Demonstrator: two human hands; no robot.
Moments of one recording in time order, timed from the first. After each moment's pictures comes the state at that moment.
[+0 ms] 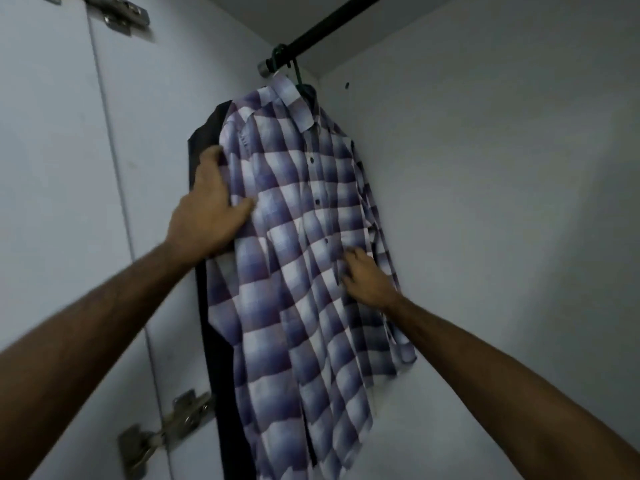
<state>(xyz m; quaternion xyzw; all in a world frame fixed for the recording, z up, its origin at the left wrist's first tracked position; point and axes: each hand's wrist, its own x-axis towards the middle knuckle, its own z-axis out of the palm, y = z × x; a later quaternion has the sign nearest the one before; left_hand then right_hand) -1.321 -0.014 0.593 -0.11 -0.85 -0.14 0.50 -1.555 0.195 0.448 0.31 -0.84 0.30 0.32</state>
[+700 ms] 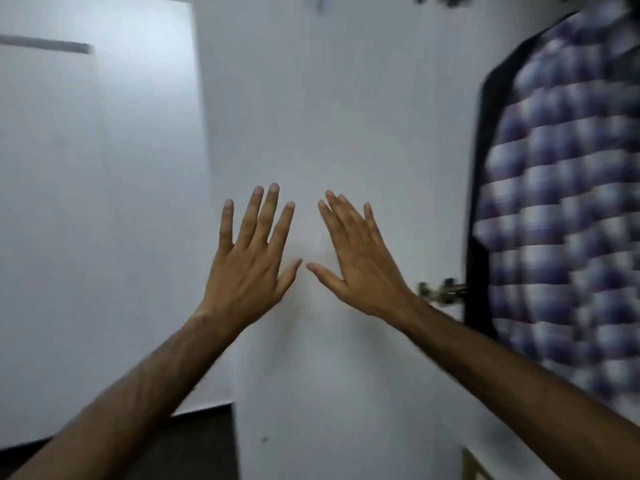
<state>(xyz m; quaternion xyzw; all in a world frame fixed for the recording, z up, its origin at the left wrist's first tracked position) -0.933 -0.144 0.438 0.26 -0.79 0.39 0.40 -1.127 -0.050 0.427 0.63 -0.57 0.27 0.46</state>
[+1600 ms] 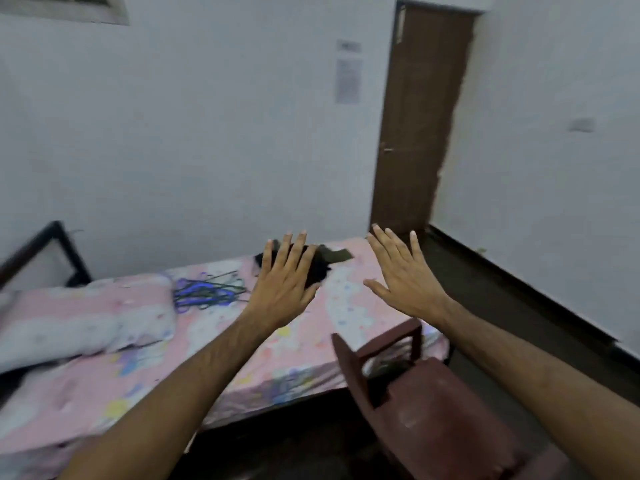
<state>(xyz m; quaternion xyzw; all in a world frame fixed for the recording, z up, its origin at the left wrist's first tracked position) -0.109 0.104 0.160 0.82 -0.50 0.28 0.04 -0.282 -0.110 0.175 0.96 -0.14 0.19 0.15</state>
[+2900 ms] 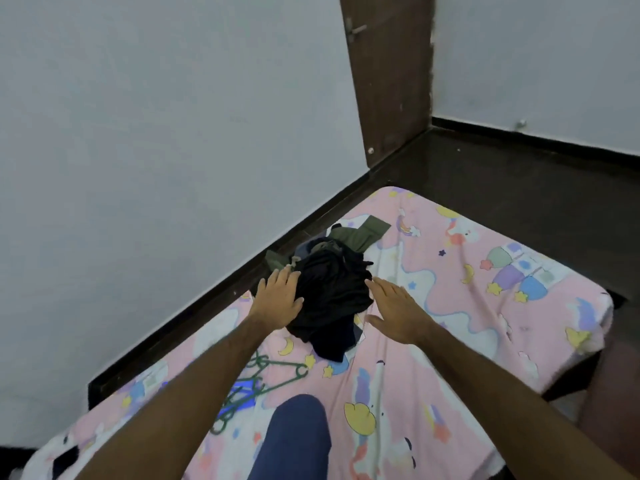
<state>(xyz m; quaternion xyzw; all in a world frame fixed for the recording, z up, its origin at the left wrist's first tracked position) 0.534 -0.260 -0.071 0.80 -0.59 -0.02 -0.11 0.271 -0.377 -0.134 0.92 -0.30 0.04 -0.25</state>
